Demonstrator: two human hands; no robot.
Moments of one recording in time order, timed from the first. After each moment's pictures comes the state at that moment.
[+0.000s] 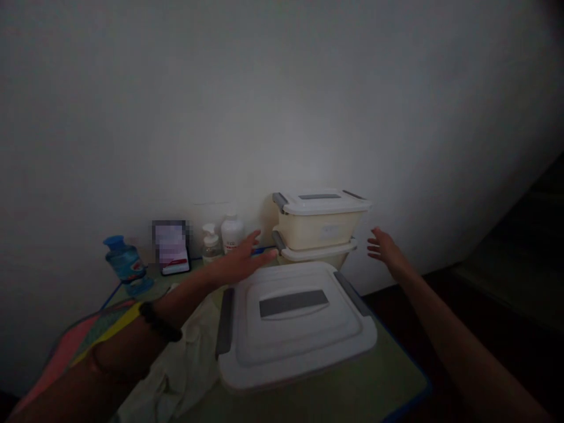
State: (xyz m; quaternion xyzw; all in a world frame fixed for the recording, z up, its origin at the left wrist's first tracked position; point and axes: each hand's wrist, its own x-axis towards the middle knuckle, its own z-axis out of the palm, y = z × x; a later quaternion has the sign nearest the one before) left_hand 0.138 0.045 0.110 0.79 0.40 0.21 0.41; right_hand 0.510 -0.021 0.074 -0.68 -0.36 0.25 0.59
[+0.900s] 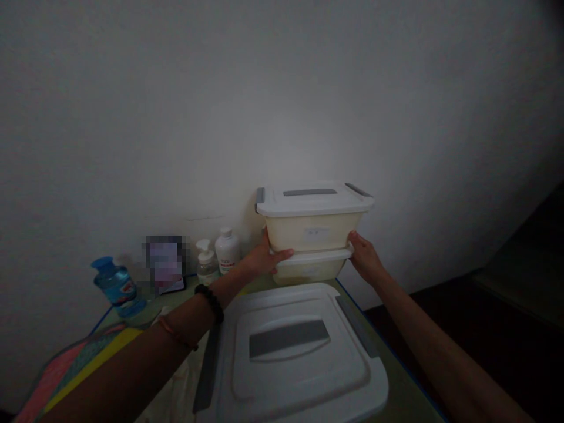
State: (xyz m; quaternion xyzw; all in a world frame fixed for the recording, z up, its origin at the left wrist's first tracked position) left_hand 0.211 0.081 0.116 0.73 0.39 0.28 0.49; right_hand 0.460 0.026 0.086 -0.50 -0.48 0.29 0.66
